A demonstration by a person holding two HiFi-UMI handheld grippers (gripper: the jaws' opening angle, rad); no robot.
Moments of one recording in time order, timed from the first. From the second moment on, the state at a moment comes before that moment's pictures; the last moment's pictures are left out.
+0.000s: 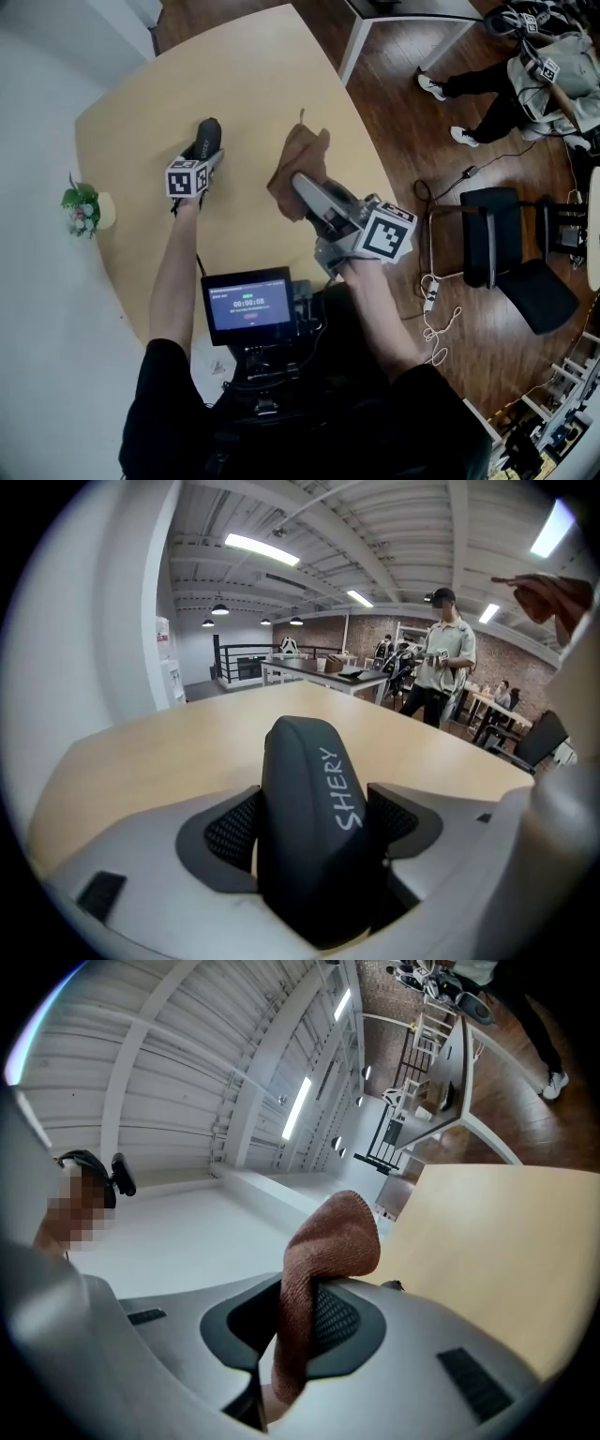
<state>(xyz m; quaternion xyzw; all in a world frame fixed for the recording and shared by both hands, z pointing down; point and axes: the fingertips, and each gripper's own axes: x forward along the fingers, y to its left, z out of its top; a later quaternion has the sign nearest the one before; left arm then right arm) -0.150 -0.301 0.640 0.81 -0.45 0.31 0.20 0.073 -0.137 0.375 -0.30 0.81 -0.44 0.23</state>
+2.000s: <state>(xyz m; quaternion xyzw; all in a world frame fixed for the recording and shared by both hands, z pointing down) -0.118 -0.204 0.191 0.81 -0.01 -0.56 0.18 0.080 -0.133 0.301 -0.25 0.86 -0.36 0.28</state>
